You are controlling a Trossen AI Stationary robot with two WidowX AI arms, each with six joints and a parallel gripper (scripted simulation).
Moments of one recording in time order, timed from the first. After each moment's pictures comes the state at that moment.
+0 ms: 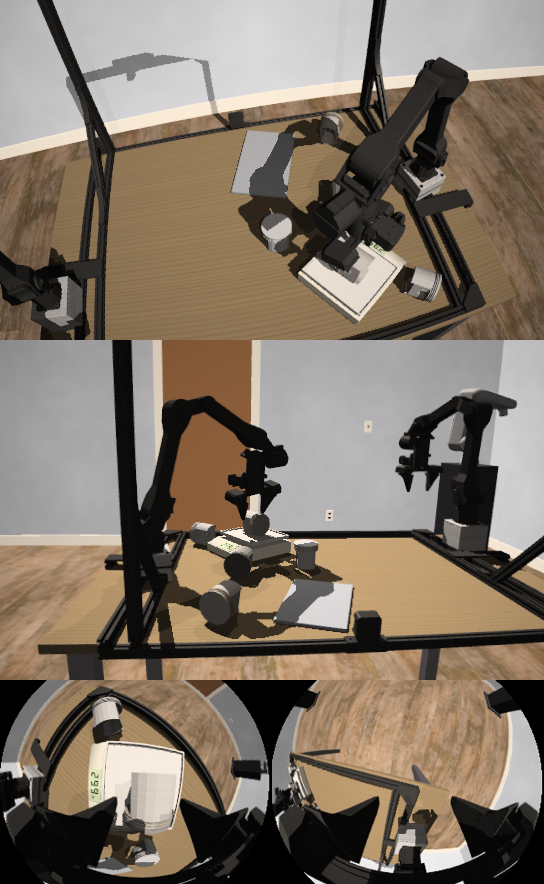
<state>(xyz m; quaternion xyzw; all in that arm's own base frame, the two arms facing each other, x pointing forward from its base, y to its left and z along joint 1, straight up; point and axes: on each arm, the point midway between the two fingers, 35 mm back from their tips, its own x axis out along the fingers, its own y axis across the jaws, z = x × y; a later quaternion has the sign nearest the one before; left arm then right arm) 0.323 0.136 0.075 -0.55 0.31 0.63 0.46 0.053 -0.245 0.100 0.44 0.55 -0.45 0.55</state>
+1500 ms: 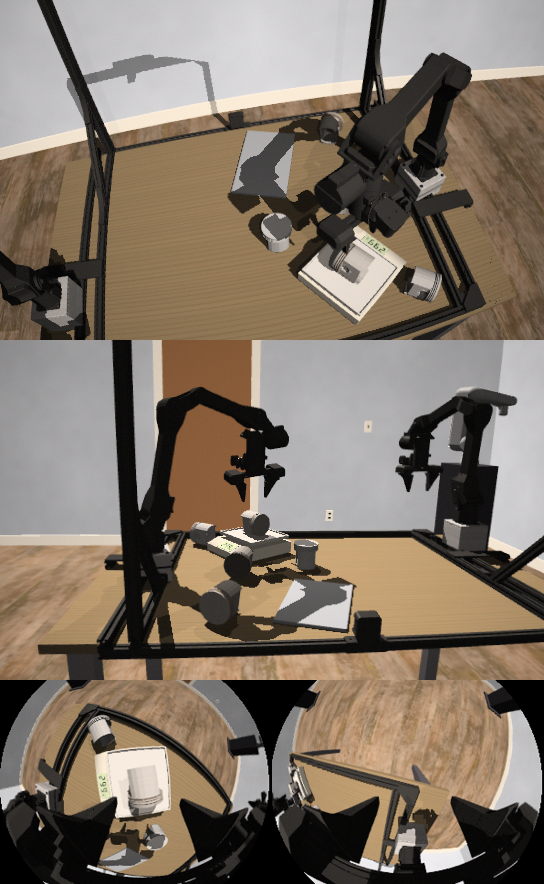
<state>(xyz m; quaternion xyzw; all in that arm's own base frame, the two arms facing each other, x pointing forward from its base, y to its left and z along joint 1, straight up) 0.324 0.127 0.132 -0.51 0.36 0.58 0.51 0.053 -0.245 0.100 0.44 0.55 -0.45 0.55</state>
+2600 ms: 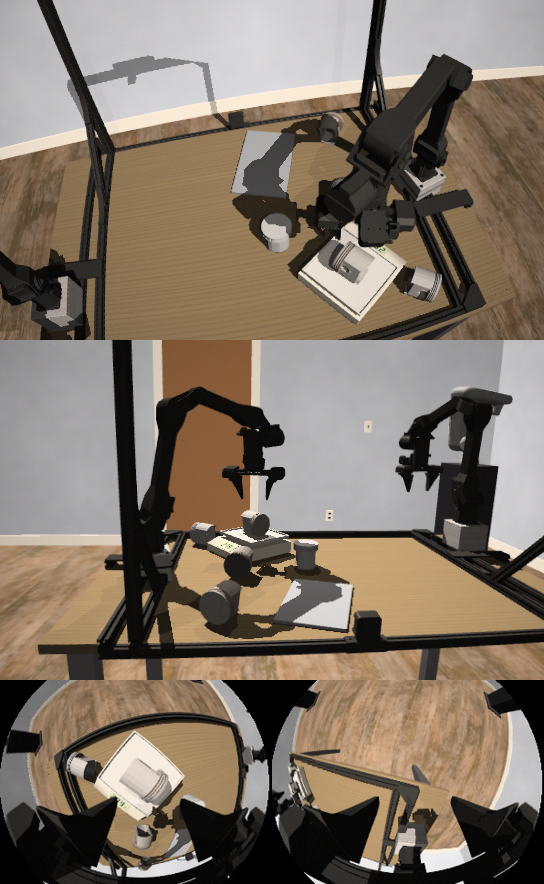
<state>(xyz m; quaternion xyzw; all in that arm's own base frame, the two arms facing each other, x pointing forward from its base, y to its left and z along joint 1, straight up) 0.322 0.127 0.134 -0.33 0.58 0.36 0.66 0.053 -0.245 0.100 0.44 0.55 -0.45 0.55</state>
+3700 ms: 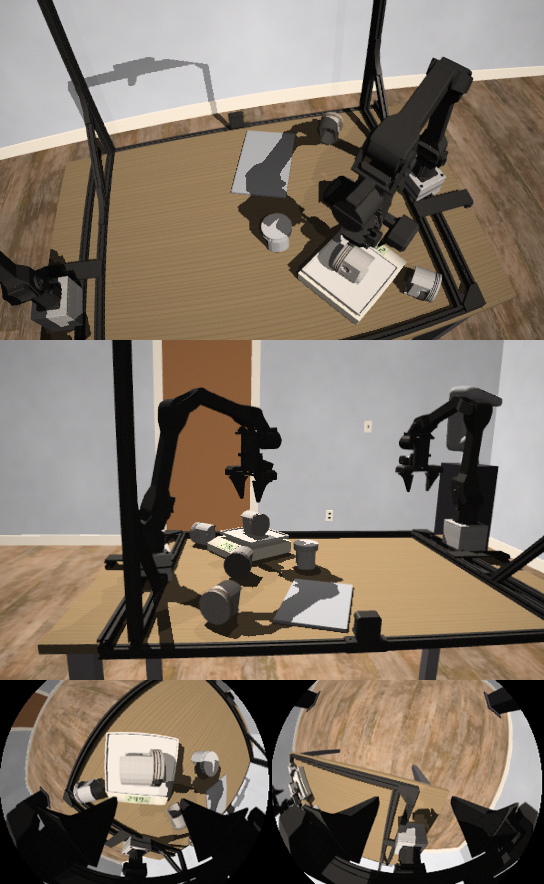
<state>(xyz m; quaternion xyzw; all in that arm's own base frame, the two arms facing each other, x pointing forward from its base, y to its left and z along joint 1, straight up) 0.308 0.125 0.132 -0.14 0.69 0.14 0.69 0.053 -0.245 0.100 0.44 0.55 -0.45 0.55</state>
